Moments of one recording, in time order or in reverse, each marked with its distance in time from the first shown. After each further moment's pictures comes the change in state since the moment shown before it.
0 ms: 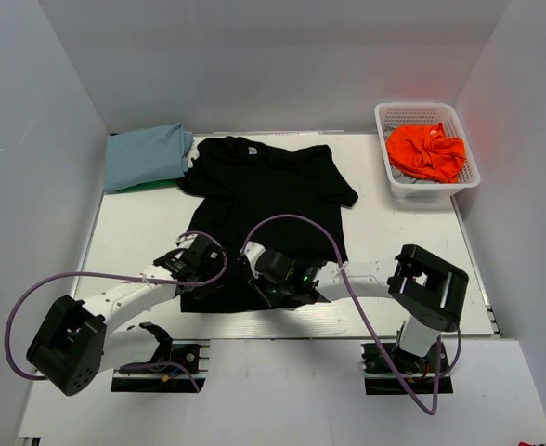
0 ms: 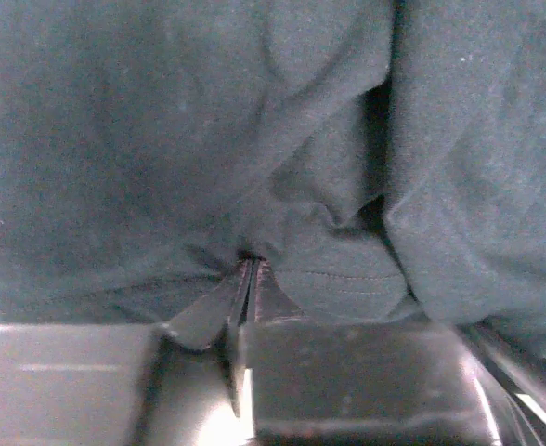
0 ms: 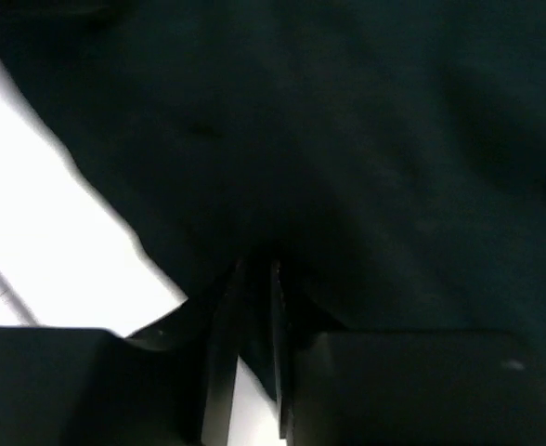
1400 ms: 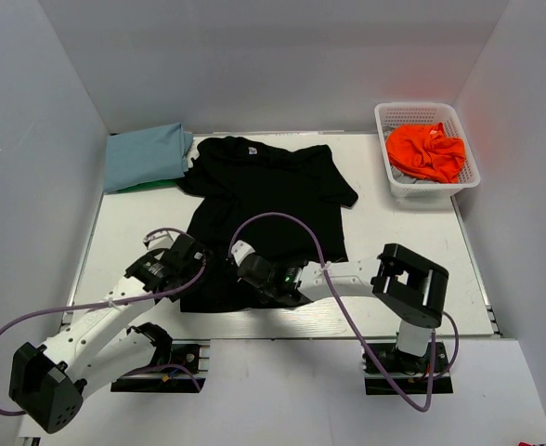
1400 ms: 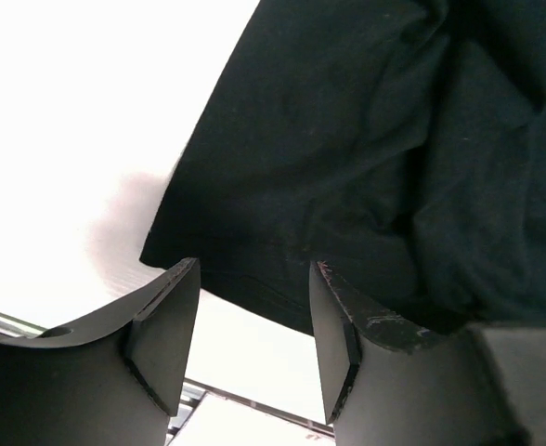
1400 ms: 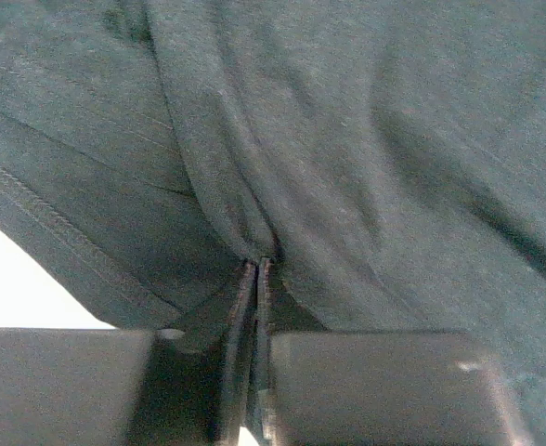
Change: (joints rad) left arm 0.011 -0.256 0.134 -0.395 -0.239 -0.154; right arm 0.067 0.105 0.156 -0.137 0.266 -0.026
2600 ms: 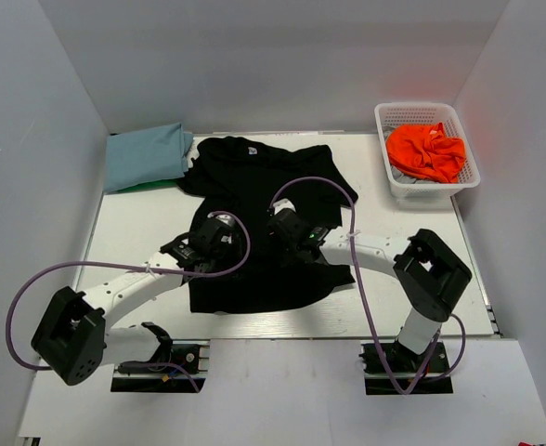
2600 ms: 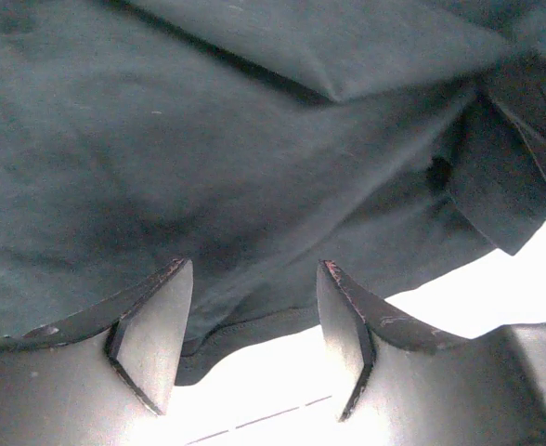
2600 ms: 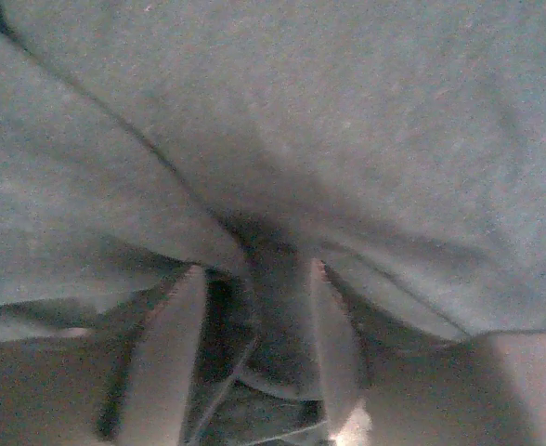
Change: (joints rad) left arm -0.070 0.314 0.045 0.445 0.373 0.501; right arm -0.311 -0.077 0.048 -0.205 0.000 0.148
